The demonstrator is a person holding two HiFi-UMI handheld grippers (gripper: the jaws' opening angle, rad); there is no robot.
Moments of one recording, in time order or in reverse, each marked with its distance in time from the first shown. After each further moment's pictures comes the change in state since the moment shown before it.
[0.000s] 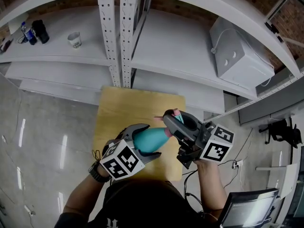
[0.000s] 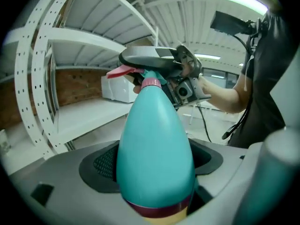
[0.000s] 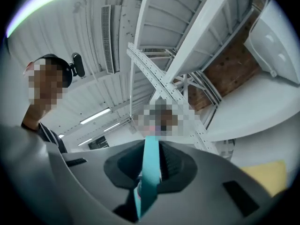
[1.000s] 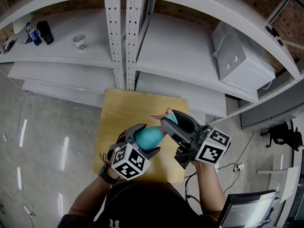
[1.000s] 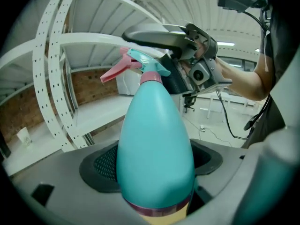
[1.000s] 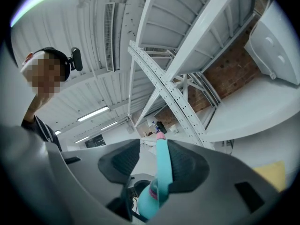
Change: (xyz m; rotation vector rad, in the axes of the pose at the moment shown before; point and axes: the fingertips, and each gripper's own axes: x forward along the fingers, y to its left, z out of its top) left arm 0.009 0.023 -0.035 -0.005 0.061 0.214; right arm 0.009 -0.001 -0.014 -0.031 -0.014 -0.028
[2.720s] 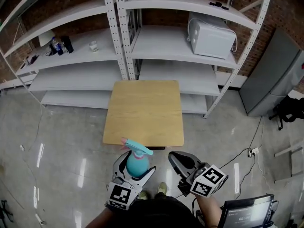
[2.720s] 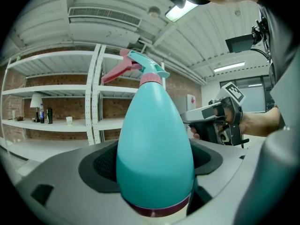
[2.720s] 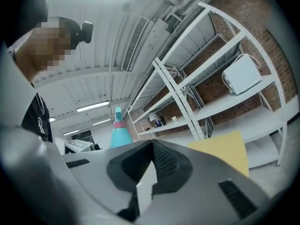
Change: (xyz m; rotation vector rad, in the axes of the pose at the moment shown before) left arm -0.250 -0.376 -0.024 -0.202 -0.358 0.288; right arm -0.314 0.303 -0.225 -0.081 -0.061 -0.186
